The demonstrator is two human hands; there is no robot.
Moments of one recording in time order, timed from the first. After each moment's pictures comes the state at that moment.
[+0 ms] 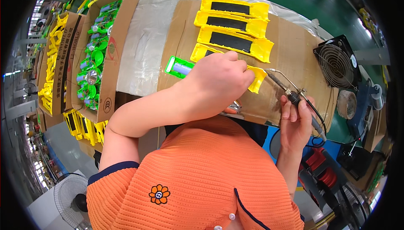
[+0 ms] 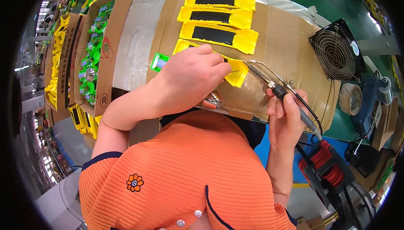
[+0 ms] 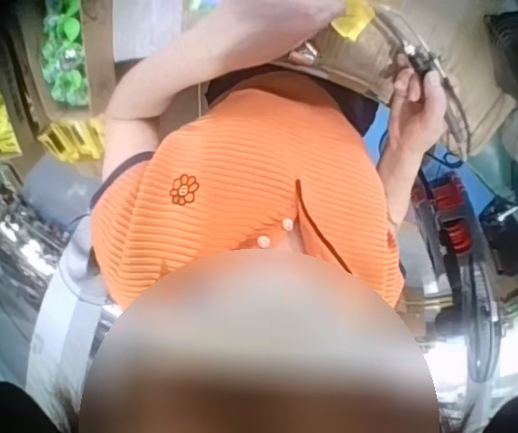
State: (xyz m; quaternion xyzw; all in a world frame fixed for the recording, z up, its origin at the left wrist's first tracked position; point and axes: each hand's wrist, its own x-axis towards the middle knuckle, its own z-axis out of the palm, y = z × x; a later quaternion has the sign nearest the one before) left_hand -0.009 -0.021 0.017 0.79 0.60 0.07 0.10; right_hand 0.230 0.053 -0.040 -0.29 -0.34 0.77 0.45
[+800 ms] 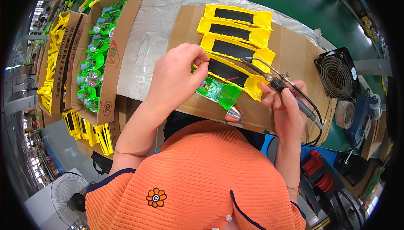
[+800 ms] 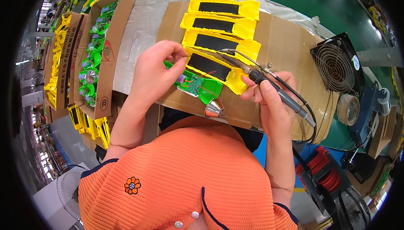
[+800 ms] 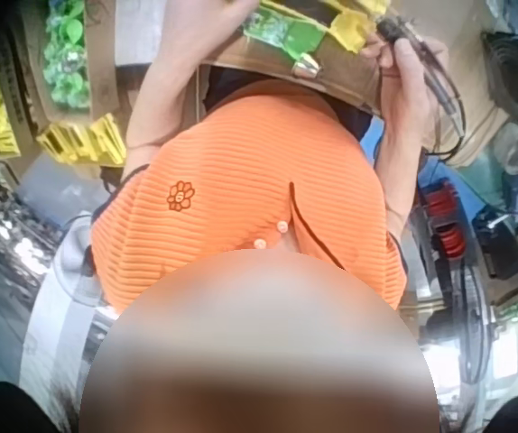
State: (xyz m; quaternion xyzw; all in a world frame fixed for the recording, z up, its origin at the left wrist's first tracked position) left_hand -0.050 -0.047 0.002 0.50 0.79 0.33 0.13; right_hand 0.184 0.076 -0.036 -0.23 -0.43 0.79 0.37
